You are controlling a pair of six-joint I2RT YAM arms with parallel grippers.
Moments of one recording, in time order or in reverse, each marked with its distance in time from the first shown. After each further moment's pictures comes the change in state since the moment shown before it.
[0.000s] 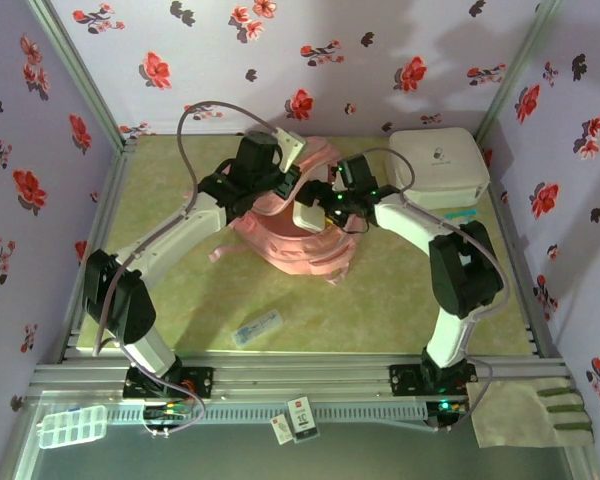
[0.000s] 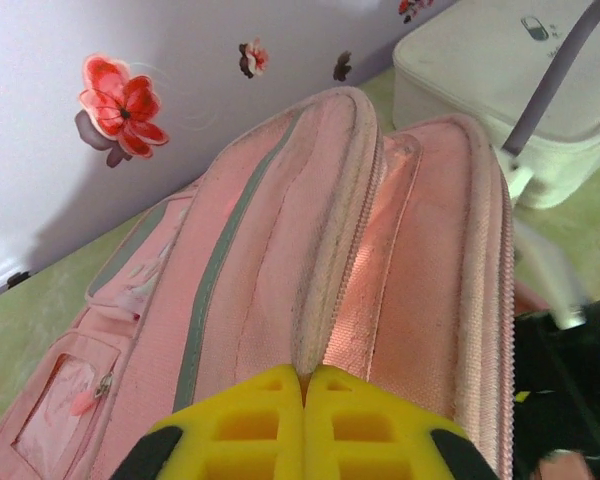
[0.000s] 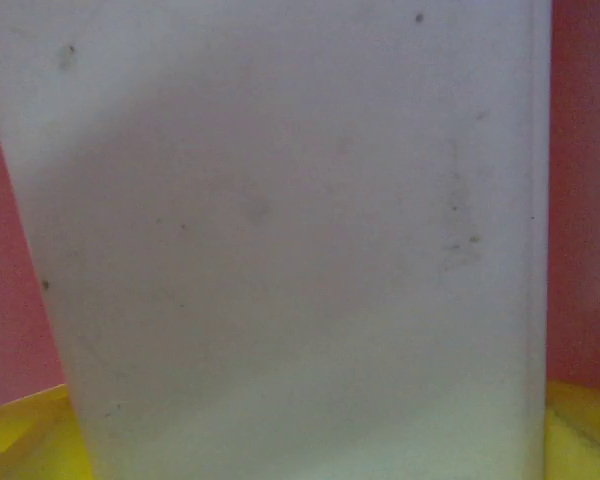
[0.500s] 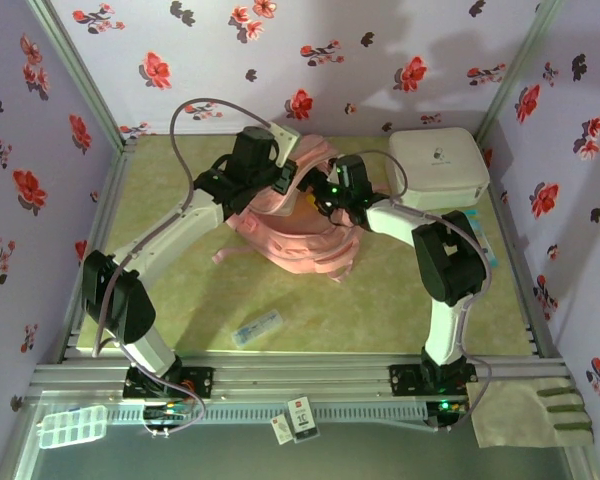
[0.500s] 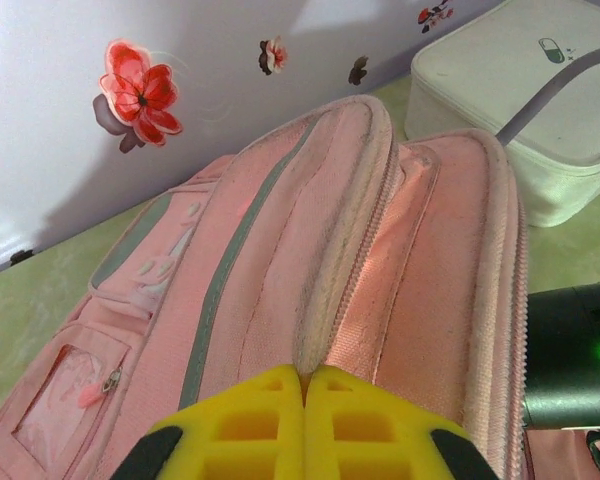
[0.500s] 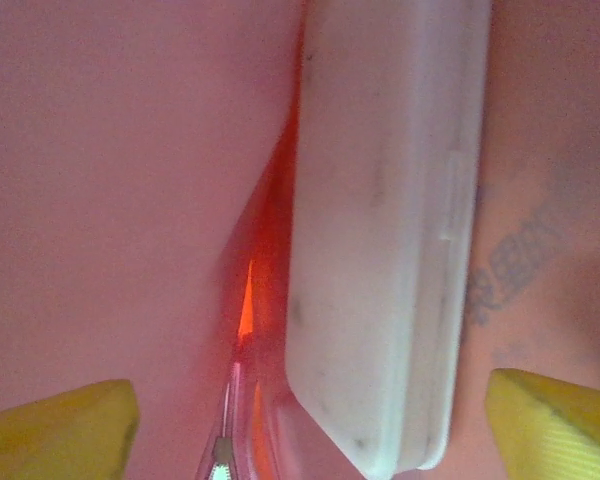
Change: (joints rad) left arm 0.016 0.000 0.029 -0.040 -0.004 -0.059; right arm 0.000 0.087 -0.055 0.406 -0.006 0.173
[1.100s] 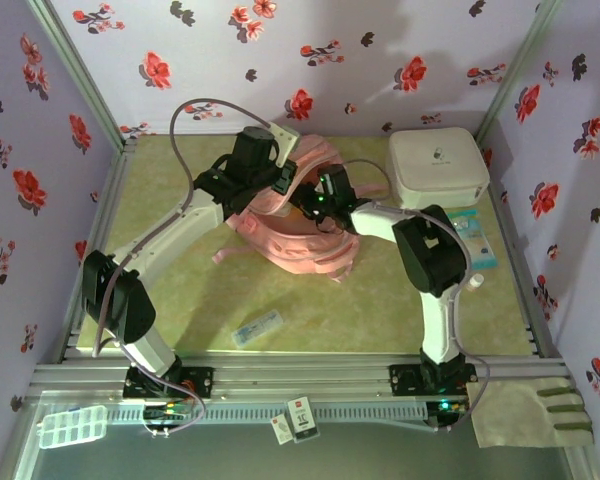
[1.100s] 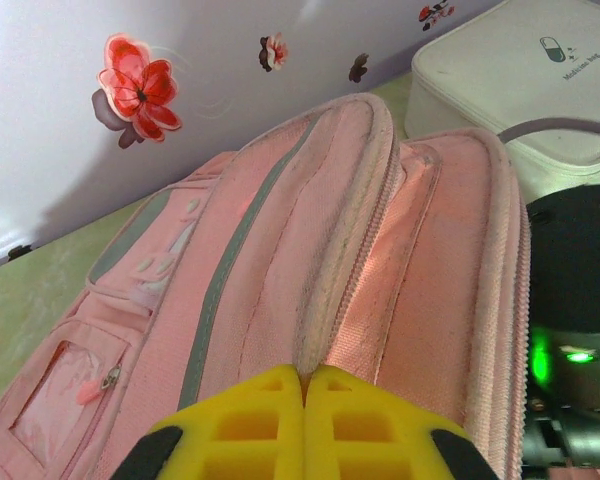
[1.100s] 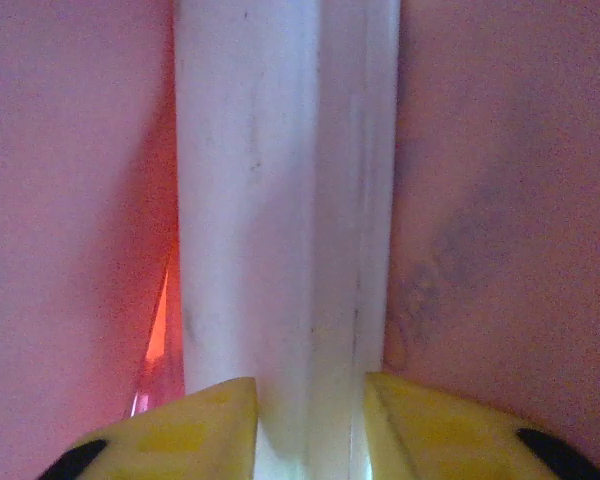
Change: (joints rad) left arm 0.000 0.002 0.002 -0.005 0.000 -0.008; right arm 0.068 0.146 0.071 0.010 0.077 0.032
